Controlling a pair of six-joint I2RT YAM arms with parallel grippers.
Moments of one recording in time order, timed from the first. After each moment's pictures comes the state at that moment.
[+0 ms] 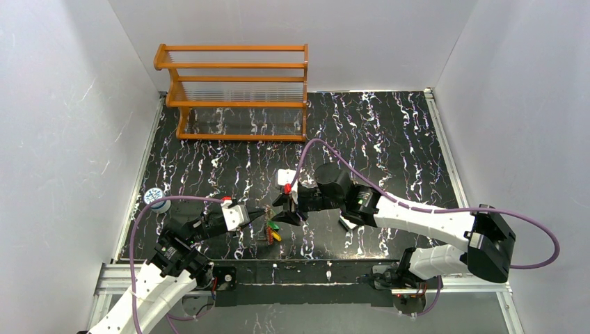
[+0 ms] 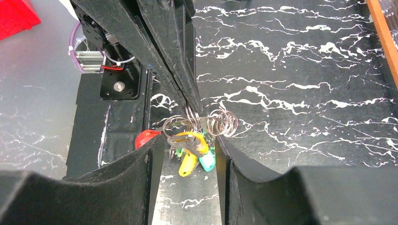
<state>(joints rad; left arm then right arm) -0.60 0.29 0.40 -0.28 0.60 0.37 1.11 1.28 0.87 0.09 -0.46 -0.16</state>
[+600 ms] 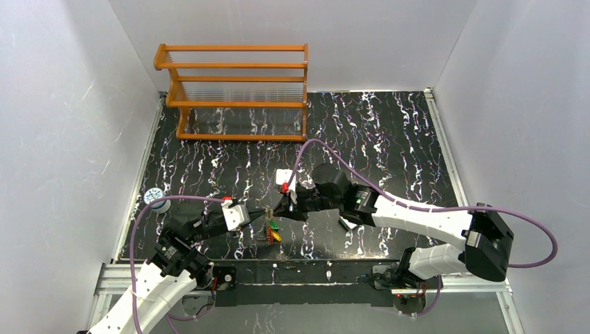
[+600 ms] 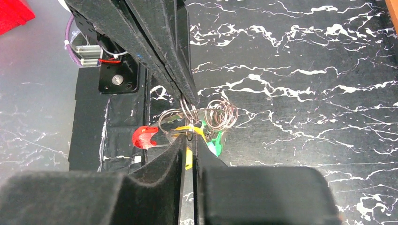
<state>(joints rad) -0.60 0.30 0.40 -0.28 0.60 0.37 1.11 1.29 0.88 0.04 -0.45 -0.14</state>
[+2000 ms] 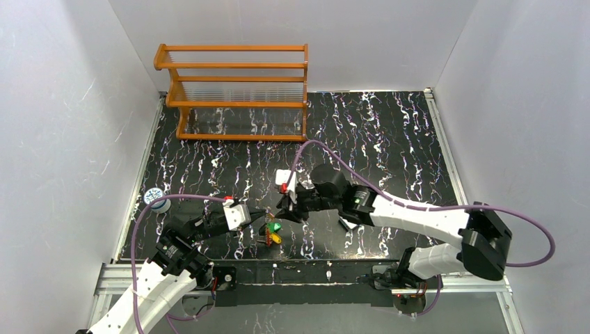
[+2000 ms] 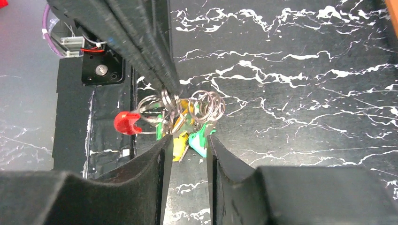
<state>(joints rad) -0.60 0.31 0.40 -0.27 0.61 0.37 1.11 1.34 0.89 0.01 -0.40 -0.16</state>
